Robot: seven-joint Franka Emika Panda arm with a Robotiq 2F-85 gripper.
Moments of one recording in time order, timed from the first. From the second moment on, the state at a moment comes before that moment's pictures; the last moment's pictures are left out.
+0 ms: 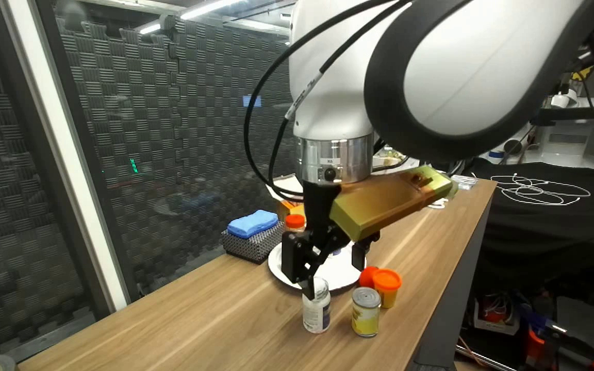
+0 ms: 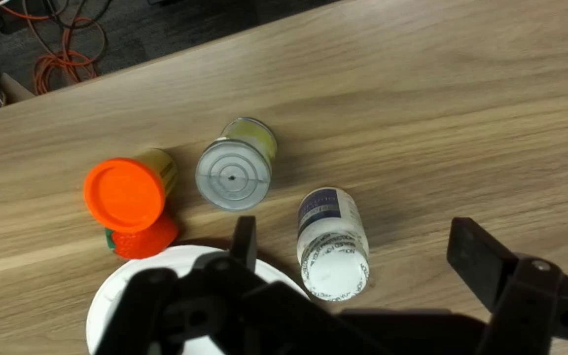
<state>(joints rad) 0.25 0.10 0.12 -2.34 -0.17 2.44 0.73</state>
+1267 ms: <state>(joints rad) 0.31 0.31 0.03 -2.22 -0.30 2.58 0.81</state>
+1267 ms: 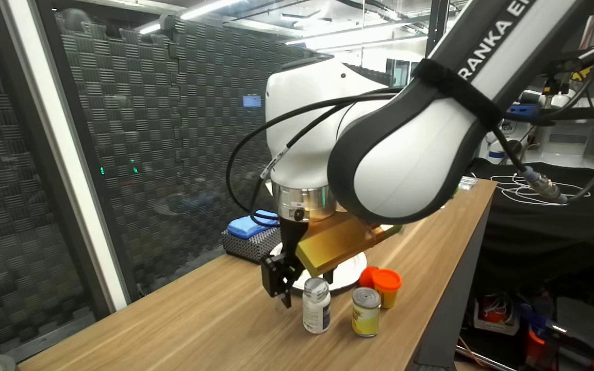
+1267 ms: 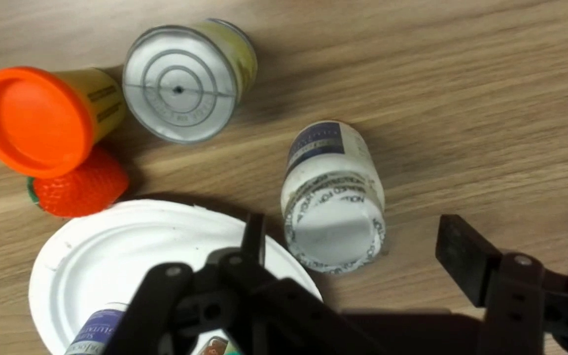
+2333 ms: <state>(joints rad) 0.32 0.22 0.01 -2.25 -0.40 2.53 1.03</state>
